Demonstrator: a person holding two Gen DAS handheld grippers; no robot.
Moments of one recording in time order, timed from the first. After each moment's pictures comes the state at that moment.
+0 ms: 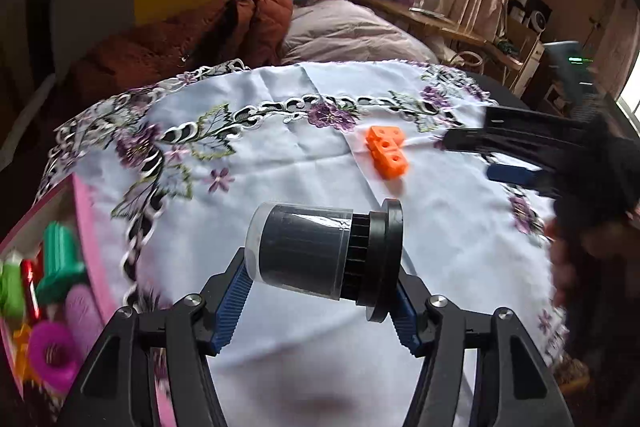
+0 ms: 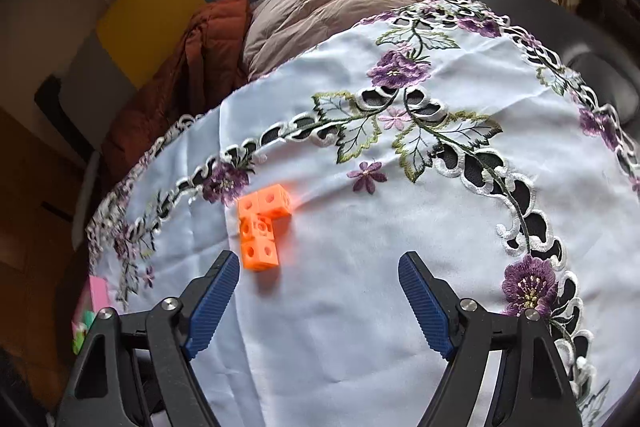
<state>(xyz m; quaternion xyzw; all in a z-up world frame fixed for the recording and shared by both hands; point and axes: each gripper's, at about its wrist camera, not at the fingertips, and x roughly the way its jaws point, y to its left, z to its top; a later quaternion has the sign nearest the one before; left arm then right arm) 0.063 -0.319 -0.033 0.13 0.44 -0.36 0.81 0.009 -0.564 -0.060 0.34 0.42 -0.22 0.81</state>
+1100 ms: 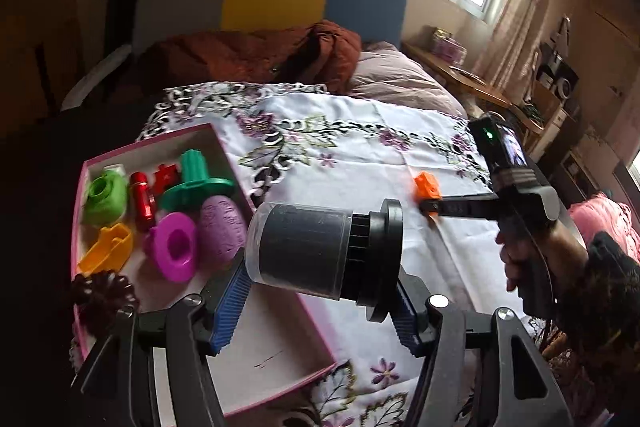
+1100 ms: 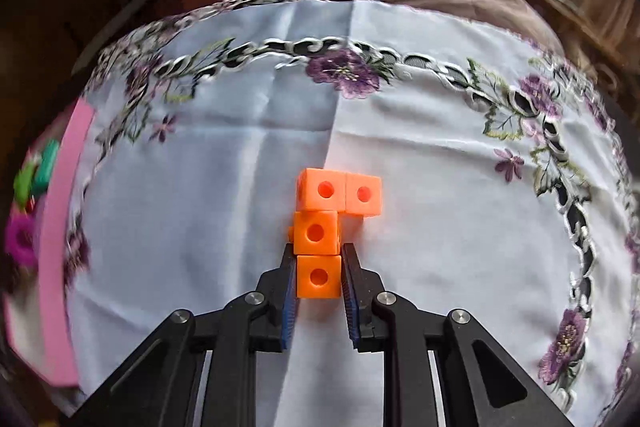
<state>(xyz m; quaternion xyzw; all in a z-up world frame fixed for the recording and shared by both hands) 0.033 -0.181 0.005 0.04 0.42 -0.29 0.86 0.060 -0.462 -0.091 0.11 0.54 -0.10 0.83</state>
